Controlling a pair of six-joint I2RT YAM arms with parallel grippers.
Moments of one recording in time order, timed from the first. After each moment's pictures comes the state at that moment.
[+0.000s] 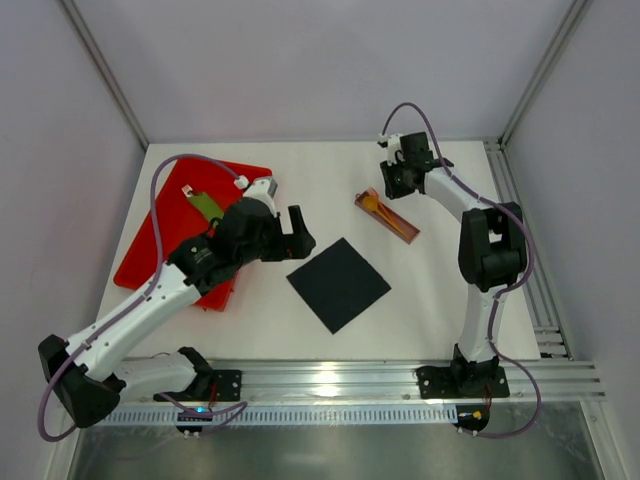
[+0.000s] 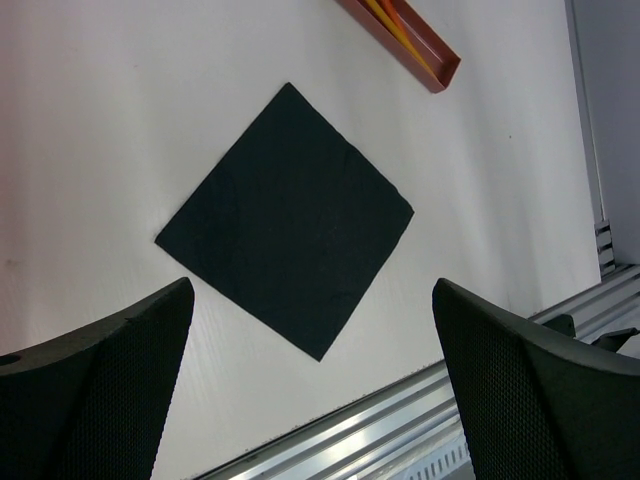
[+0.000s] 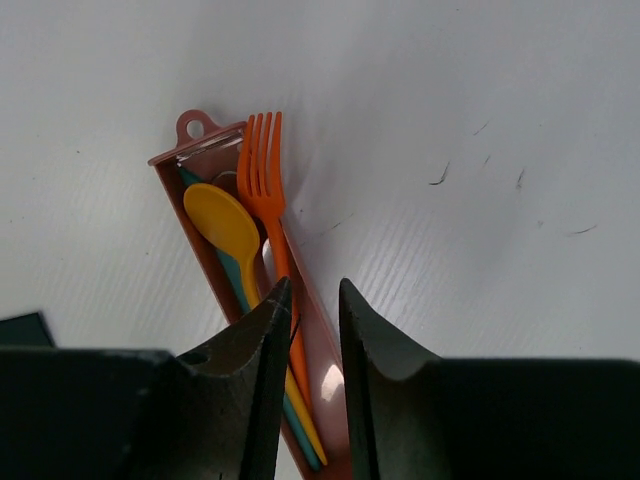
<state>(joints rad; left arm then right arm) -0.76 1.13 1.12 -0.59 -0.14 -0.65 0.22 2.02 1.58 -0.42 -0.12 -0.16</state>
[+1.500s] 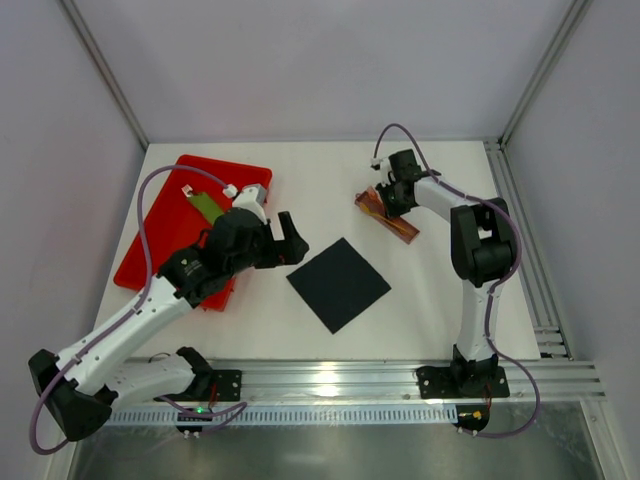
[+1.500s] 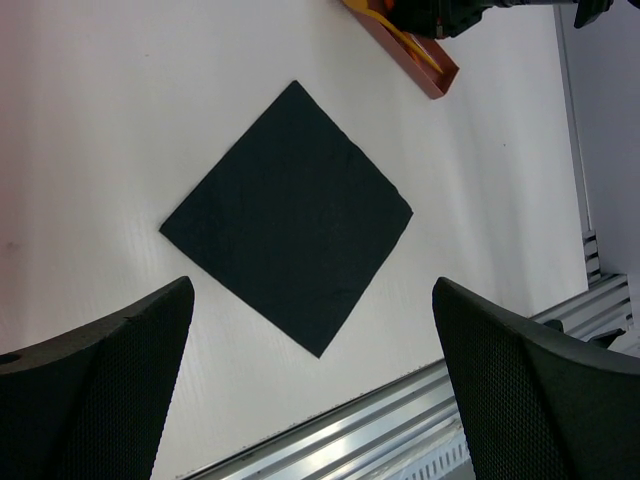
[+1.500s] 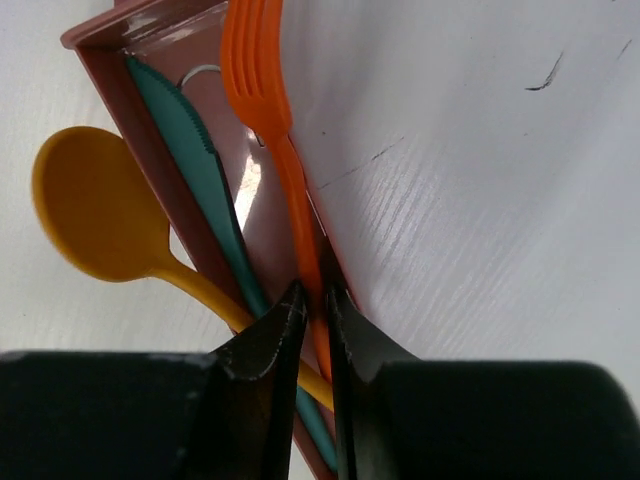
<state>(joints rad) -0.75 1.03 1.03 -0.57 -0.15 -0.69 0.26 2.08 1.51 -0.46 -0.07 -0.16</state>
